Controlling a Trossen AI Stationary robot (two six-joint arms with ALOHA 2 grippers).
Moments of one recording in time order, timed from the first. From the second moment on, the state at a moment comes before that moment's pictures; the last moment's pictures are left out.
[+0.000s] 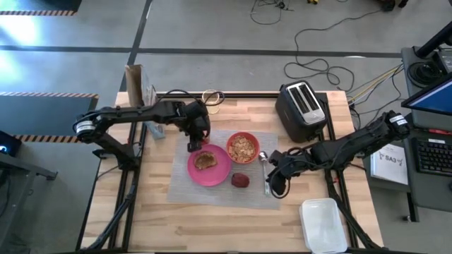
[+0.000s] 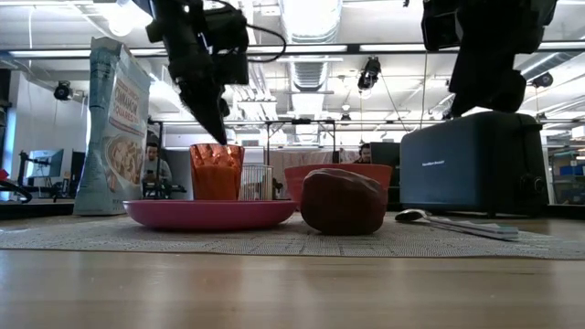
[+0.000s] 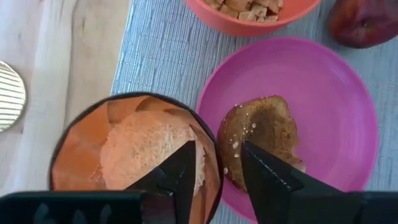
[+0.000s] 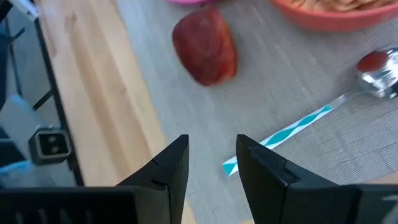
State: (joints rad) left arm 0.33 1.50 1.11 -0.75 0.17 0.18; right arm 0.32 1.23 0.82 -0.46 0.04 0.91
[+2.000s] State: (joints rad) left arm -0.16 1.50 1.34 -0.90 0.16 0.03; right arm 0.24 0.65 0.05 0.24 0.03 0.30
